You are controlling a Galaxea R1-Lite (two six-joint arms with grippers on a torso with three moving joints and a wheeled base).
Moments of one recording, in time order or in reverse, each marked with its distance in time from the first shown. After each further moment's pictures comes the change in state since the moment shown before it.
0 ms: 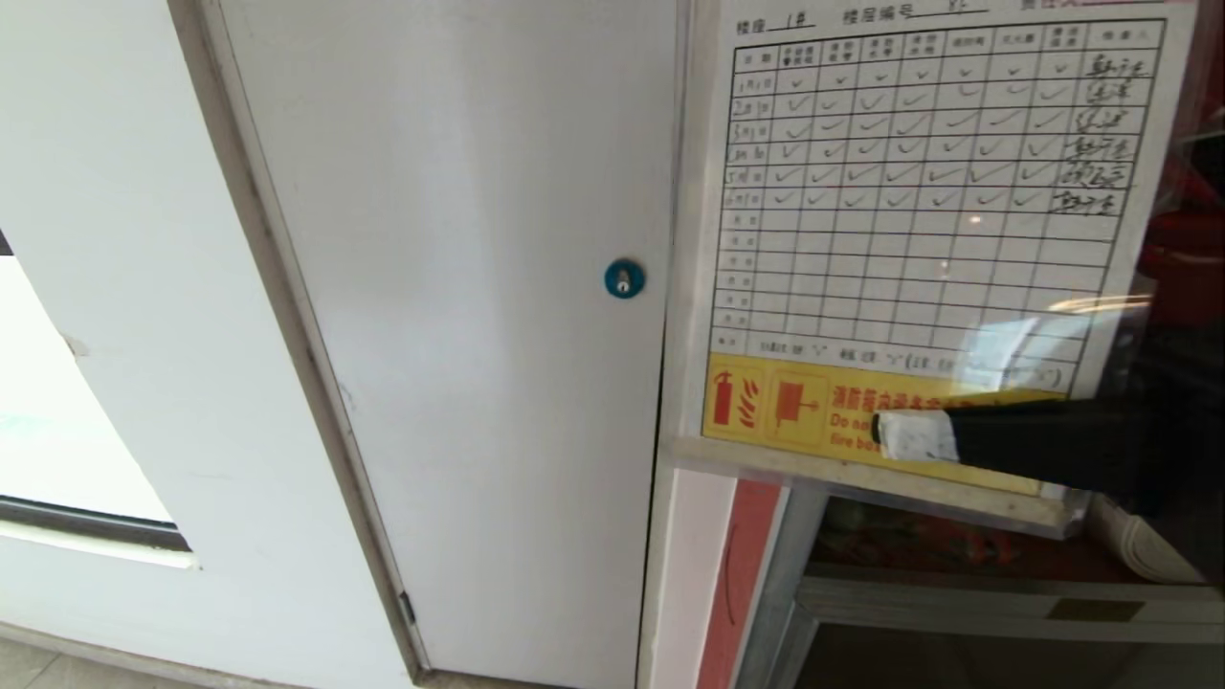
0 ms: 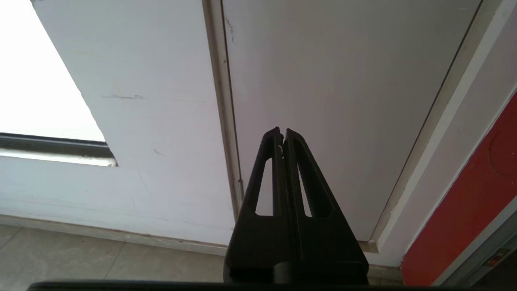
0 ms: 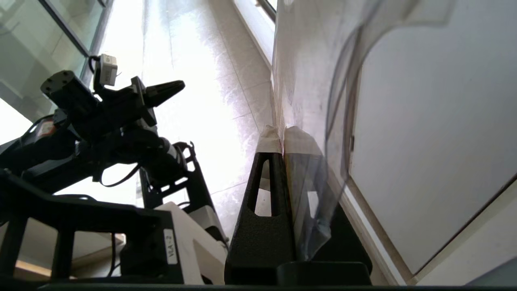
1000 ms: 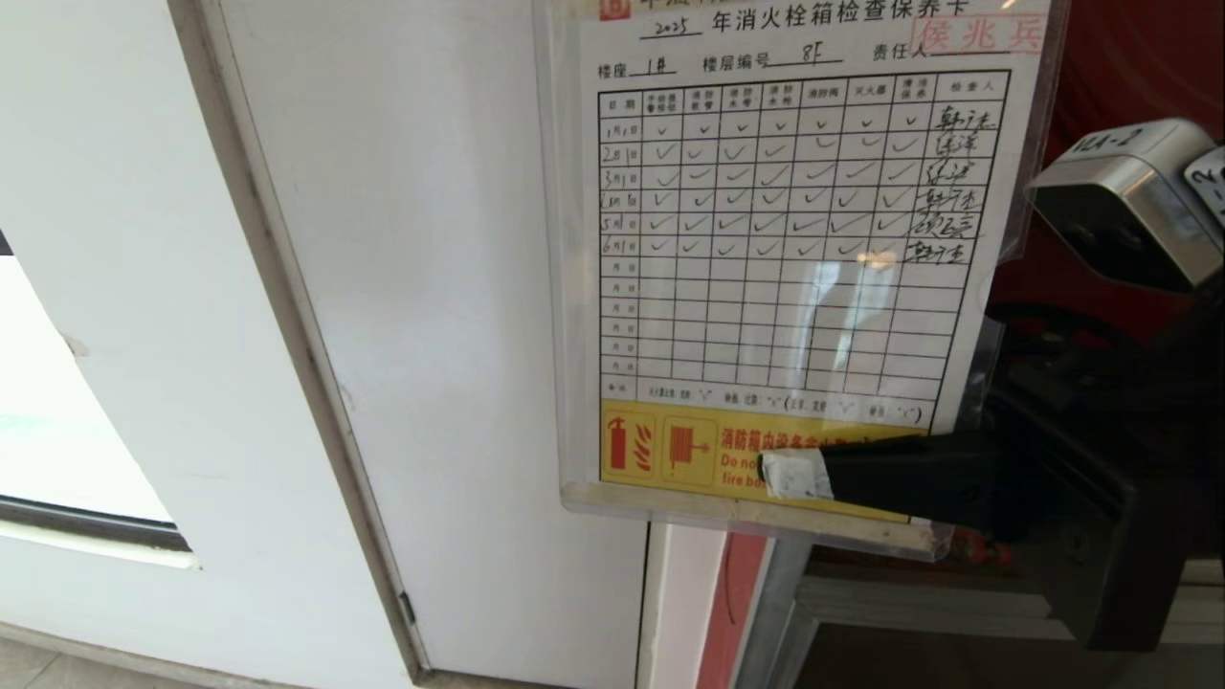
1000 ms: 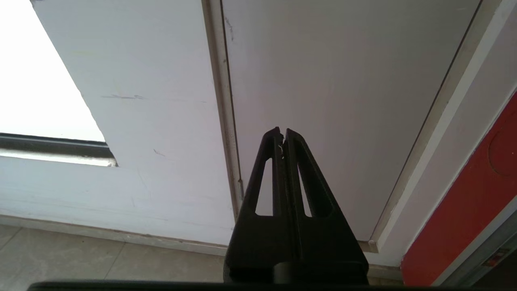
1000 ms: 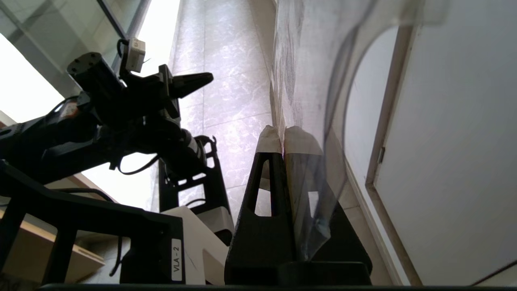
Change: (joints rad) left arm 0.000 0.000 0.000 0.000 0.000 0.000; right arm 0.098 0.106 0.043 -0.156 0.037 -0.017
